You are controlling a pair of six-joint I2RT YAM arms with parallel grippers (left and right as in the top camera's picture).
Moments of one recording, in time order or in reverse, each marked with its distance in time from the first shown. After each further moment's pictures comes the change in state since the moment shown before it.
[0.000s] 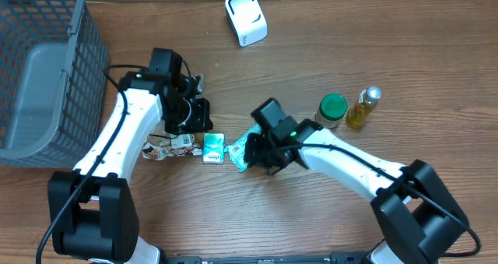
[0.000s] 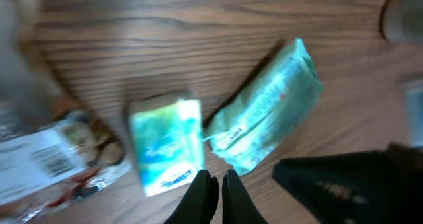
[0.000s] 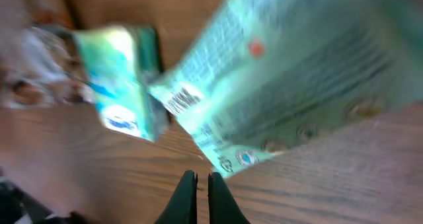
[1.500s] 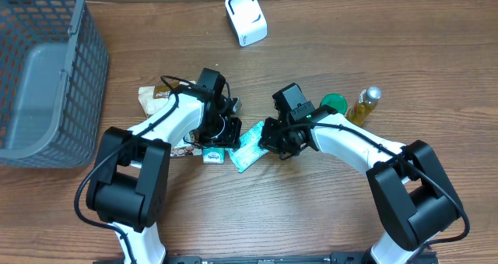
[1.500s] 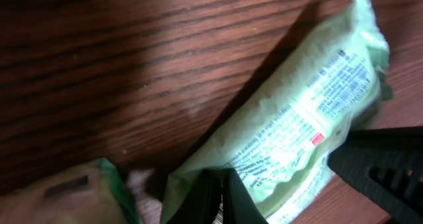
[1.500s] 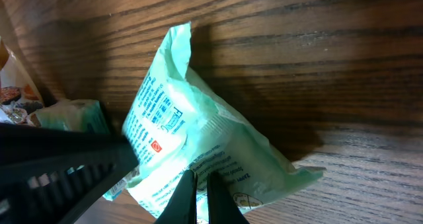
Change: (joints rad) left arm -0.172 0.229 -0.062 0.203 -0.003 -0.028; right arm -0.144 0.095 0.004 0.024 -0.034 -0.045
